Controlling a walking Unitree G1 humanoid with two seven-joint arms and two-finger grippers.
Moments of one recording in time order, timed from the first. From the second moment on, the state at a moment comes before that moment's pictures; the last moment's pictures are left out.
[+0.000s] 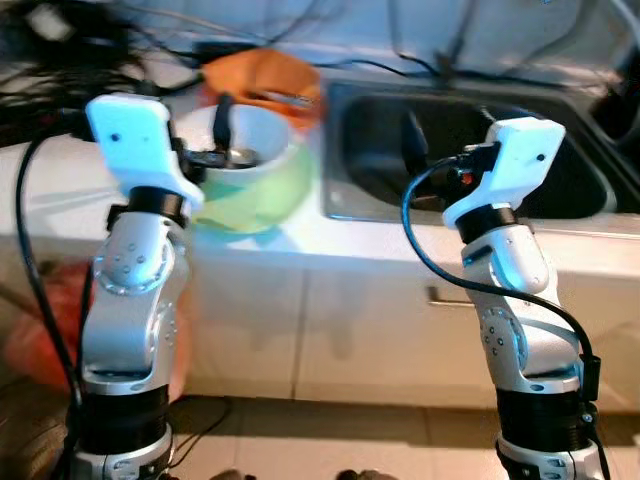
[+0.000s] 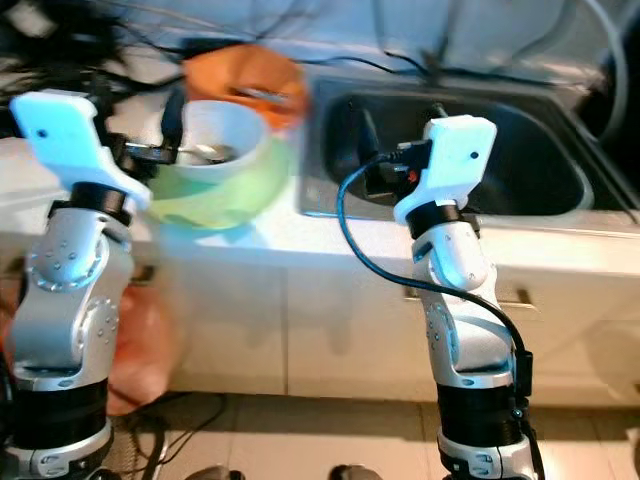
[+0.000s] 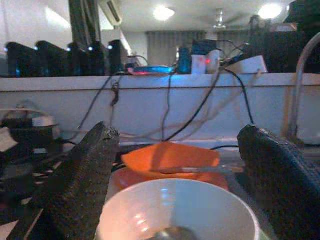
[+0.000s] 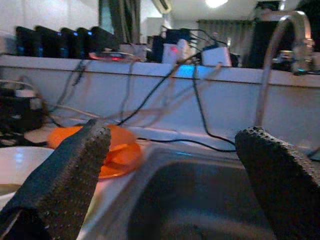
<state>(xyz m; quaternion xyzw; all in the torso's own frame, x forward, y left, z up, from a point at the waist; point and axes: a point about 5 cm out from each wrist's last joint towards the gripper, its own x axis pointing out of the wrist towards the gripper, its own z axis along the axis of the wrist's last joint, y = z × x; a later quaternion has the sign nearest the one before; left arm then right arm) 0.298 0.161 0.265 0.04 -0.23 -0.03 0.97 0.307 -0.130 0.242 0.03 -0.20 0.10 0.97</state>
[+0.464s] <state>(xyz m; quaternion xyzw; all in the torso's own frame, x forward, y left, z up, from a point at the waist) 0.297 0.160 0.266 0.05 -0.23 -0.04 0.97 0.307 -0.127 0.242 0.03 -0.20 0.11 0.97</state>
